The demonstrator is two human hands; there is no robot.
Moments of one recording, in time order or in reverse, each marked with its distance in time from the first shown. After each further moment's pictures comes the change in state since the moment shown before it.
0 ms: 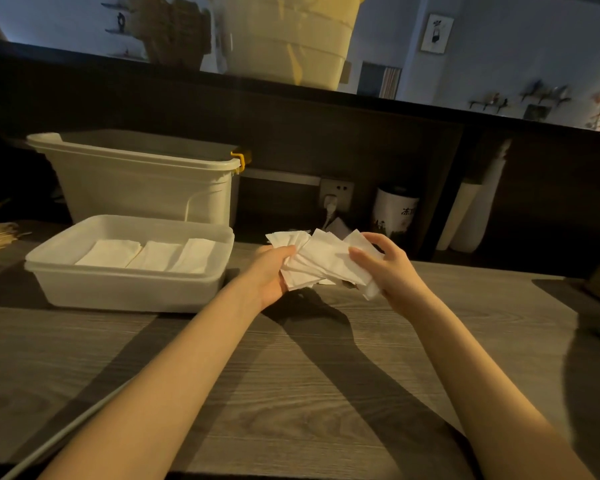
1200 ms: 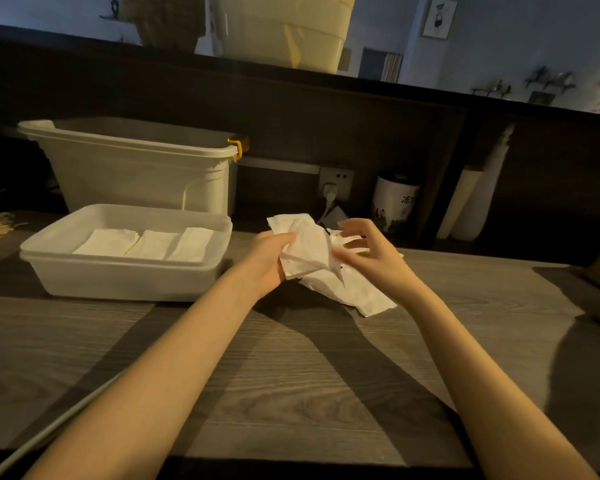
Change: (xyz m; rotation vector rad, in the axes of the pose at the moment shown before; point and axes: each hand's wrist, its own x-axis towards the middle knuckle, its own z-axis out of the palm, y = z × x) left_hand -0.003 0.001 0.003 0.061 0.035 0.030; right_hand -0.003 0.000 0.006 -0.422 -0.101 -0.318
